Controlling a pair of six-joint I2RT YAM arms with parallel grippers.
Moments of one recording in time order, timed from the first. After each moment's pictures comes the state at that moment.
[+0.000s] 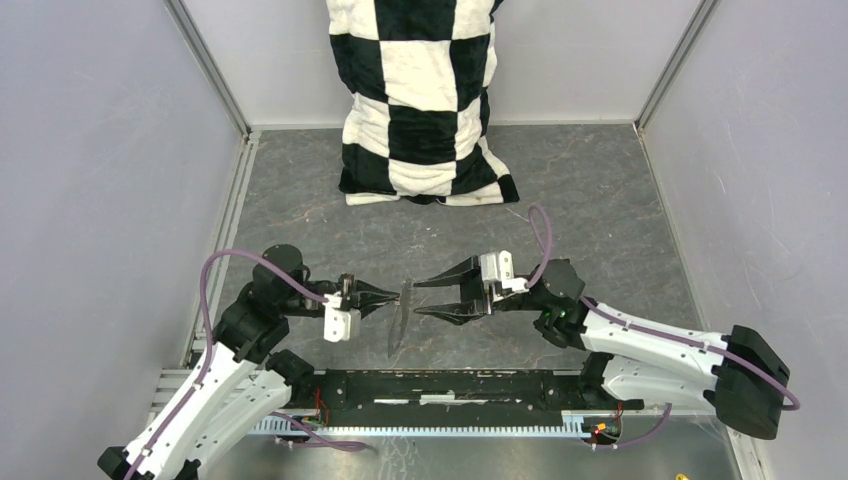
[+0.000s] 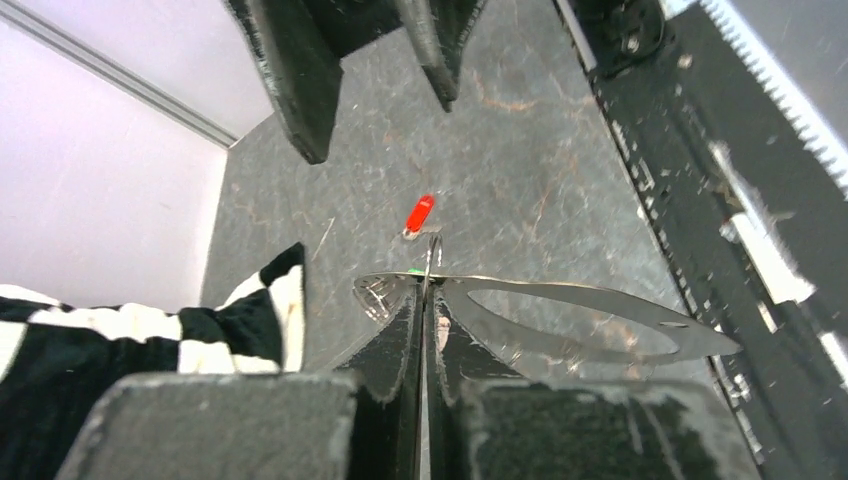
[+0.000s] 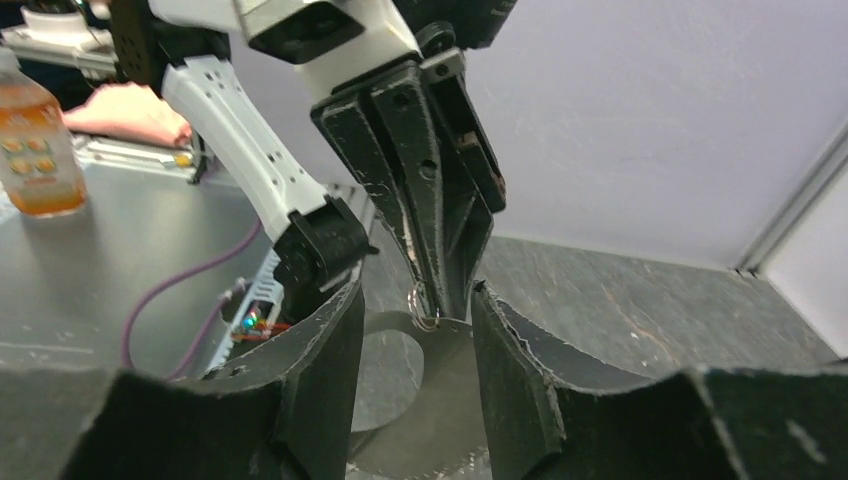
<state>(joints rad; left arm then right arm) -0.55 0.57 0.67 -0.39 0.98 0.85 1.02 1.04 0.52 0.87 -0.61 0.03</state>
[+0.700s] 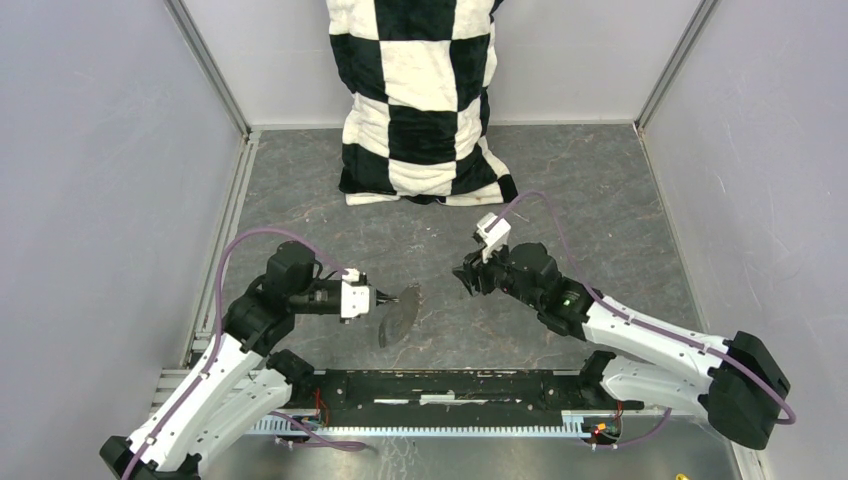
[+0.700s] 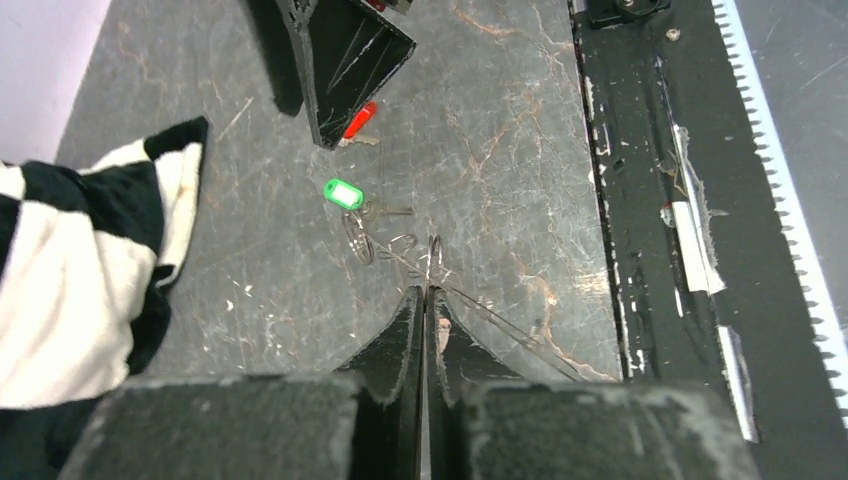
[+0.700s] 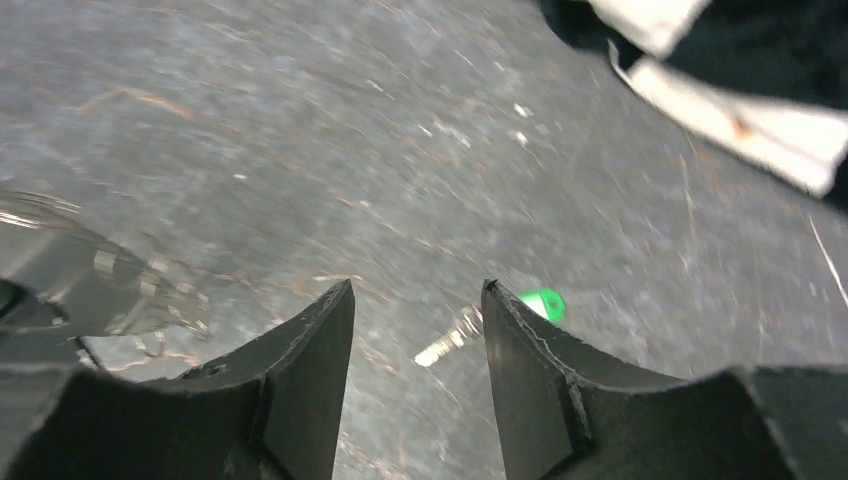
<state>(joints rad) -0.55 0.62 0.67 -0.53 0.85 0.75 0.90 1.03 0.58 0.14 0.05 0.08</state>
